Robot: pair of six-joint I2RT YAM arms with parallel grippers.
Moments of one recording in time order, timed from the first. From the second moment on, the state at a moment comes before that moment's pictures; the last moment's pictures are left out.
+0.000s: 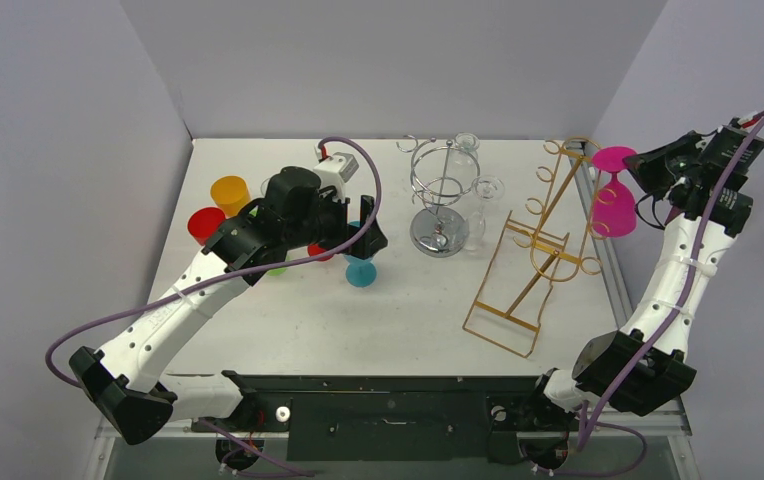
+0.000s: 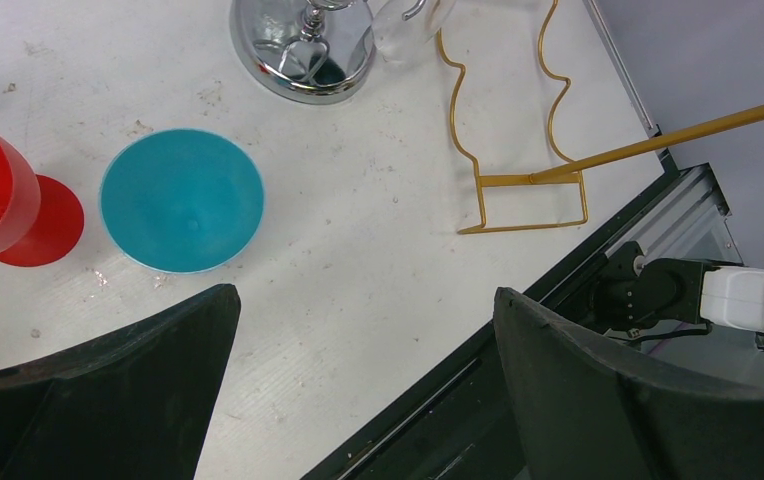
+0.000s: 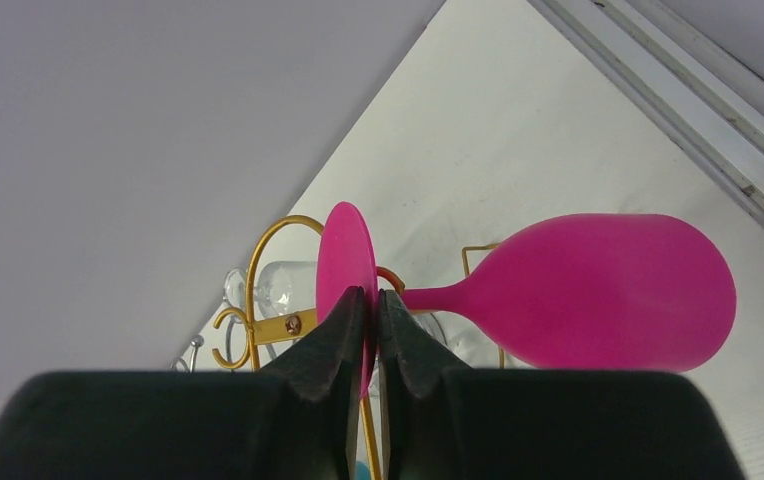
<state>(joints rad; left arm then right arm) -0.70 1.25 1.38 -0.68 0.12 -0.41 -0.56 1.39 1.66 -0.78 -0.40 0.68</state>
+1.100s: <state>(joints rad) -0.69 1.24 1.38 -0.67 0.12 -0.41 -0.58 1.34 1.67 -0.78 -0.36 0.72</state>
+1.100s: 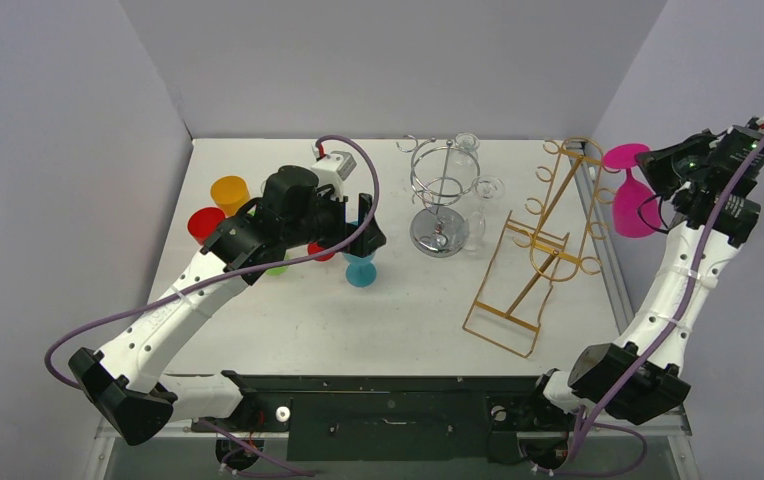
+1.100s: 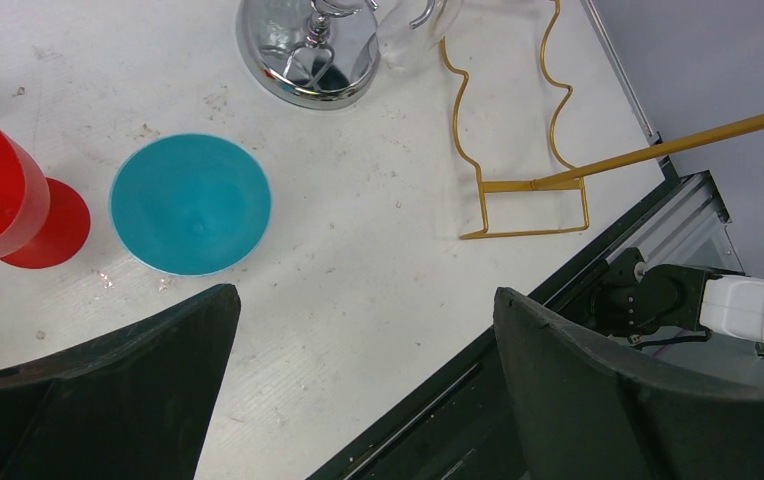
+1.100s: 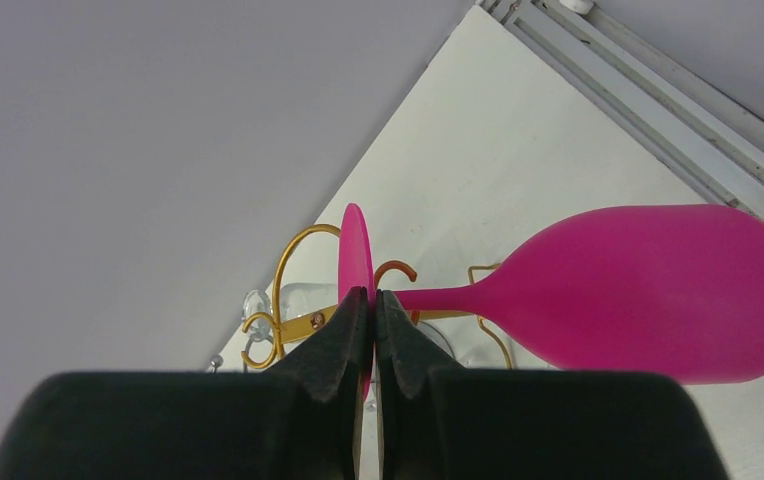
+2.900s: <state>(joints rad) -0.66 1.31 1.62 -0.55 0.04 -0.58 0.04 1.28 1.82 -0.15 -0.35 1.21</state>
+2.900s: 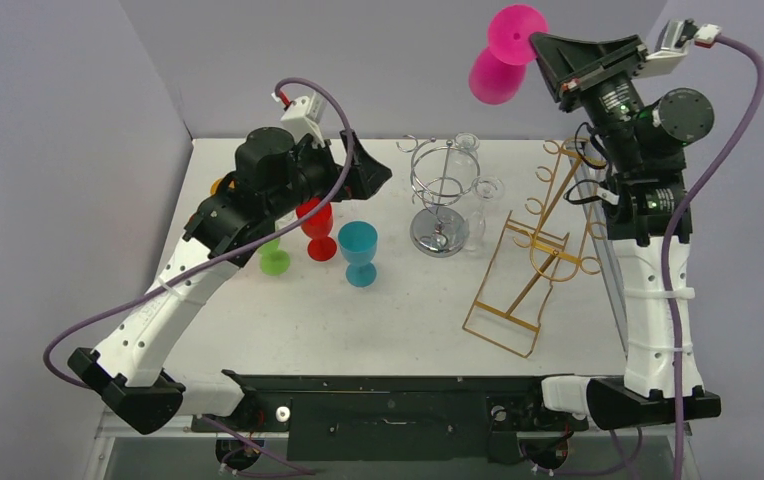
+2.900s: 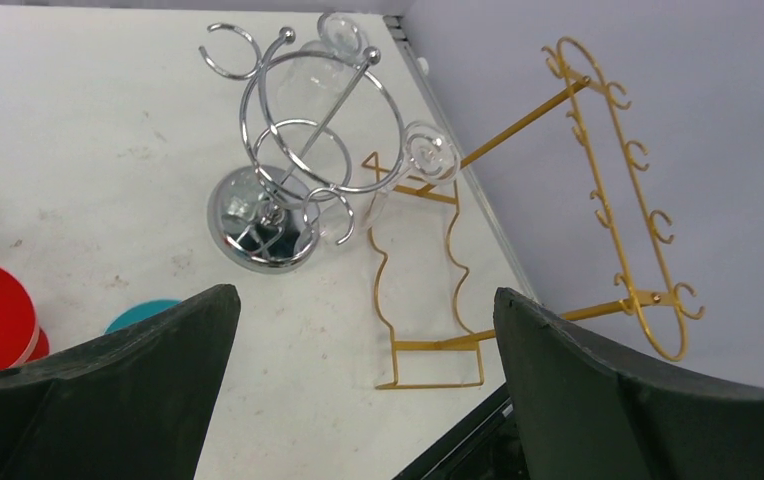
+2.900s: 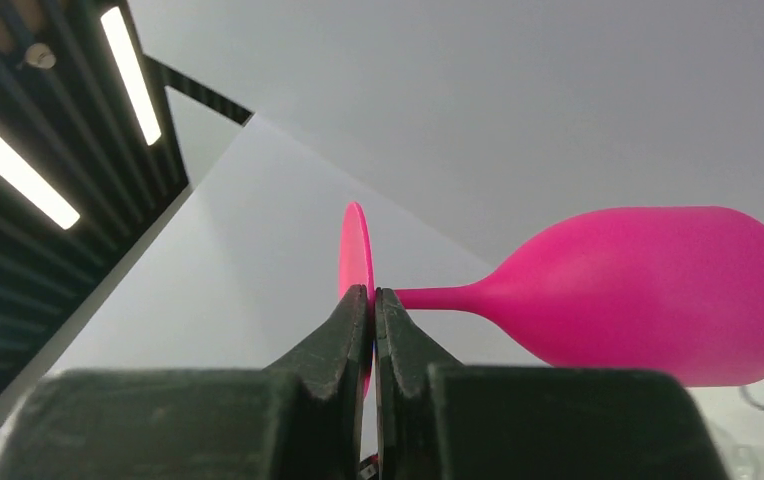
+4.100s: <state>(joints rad) -0.31 1.23 1.39 0.15 0.49 -0.95 0.42 1.41 1.61 0.37 -0.26 1.73</state>
